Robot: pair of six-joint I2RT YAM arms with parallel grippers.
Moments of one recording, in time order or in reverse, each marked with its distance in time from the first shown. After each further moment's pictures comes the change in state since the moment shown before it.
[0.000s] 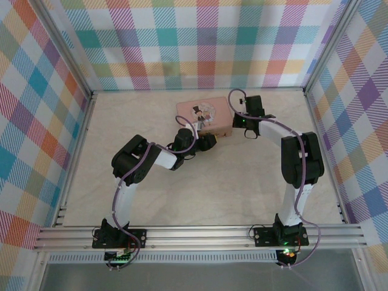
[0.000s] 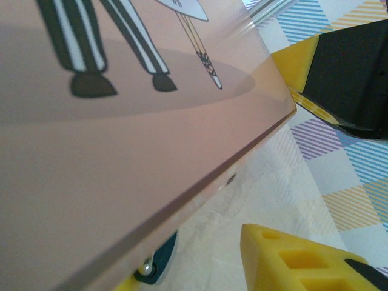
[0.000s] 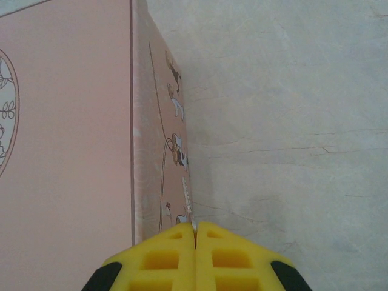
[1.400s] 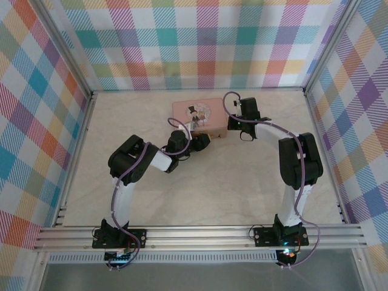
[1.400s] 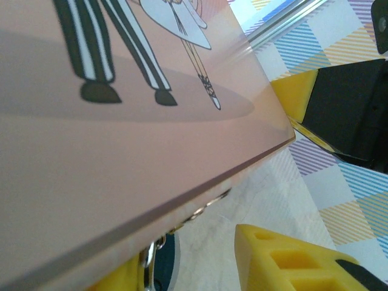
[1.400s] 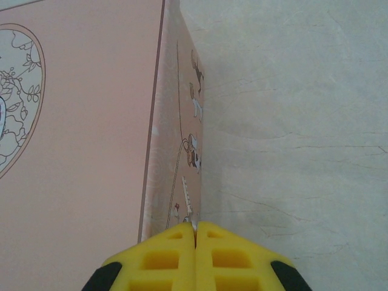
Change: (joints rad) left arm 0.043 -0.022 -0.099 0.121 -0.010 -0.026; right arm 0.047 -0.010 -0.036 0.052 -0.021 -0.002
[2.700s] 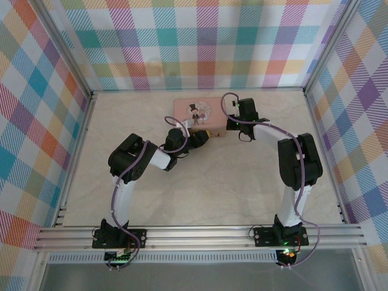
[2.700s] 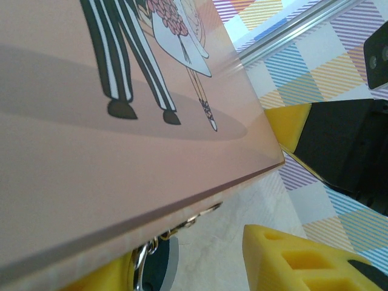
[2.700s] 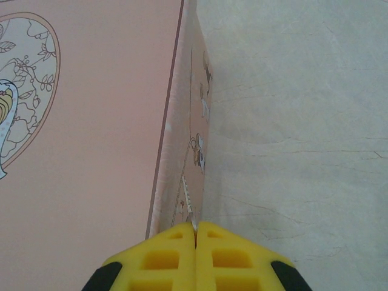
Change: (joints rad) left arm 0.021 0.027 0.030 0.042 0.040 -0.067; right arm 0.021 -0.007 -0.011 0.021 0.046 0.000
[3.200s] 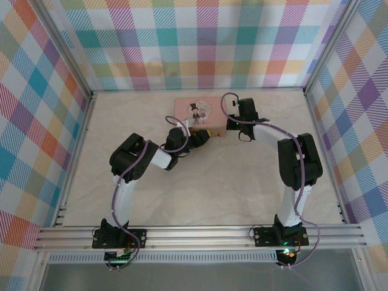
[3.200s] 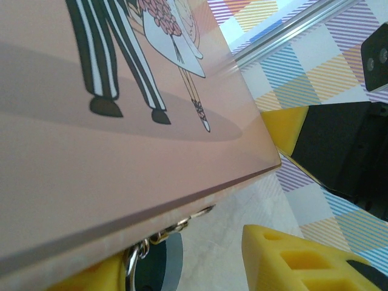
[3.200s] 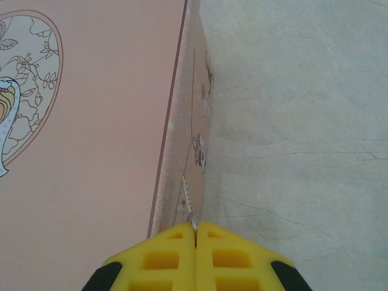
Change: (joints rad) left arm -0.004 0.022 0.024 0.015 0.008 -0.003; right arm 0.002 0.000 0.000 0.002 0.013 0.000
